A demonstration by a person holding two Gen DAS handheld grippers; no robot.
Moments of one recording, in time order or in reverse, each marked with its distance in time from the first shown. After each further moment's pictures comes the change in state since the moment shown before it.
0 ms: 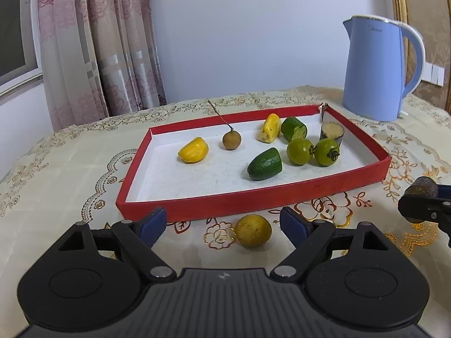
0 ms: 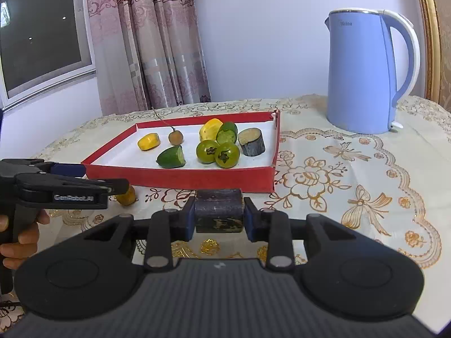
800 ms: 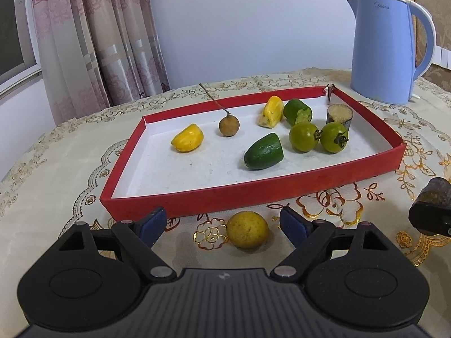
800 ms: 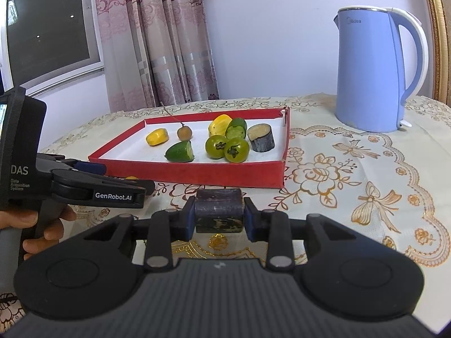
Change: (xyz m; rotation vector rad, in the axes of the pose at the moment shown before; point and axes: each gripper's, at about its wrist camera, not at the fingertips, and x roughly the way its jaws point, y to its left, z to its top) left arm 0.023 -0.013 0.000 0.023 0.059 0.043; right arm 0.006 0.000 -0.004 -0.008 0.006 0.038
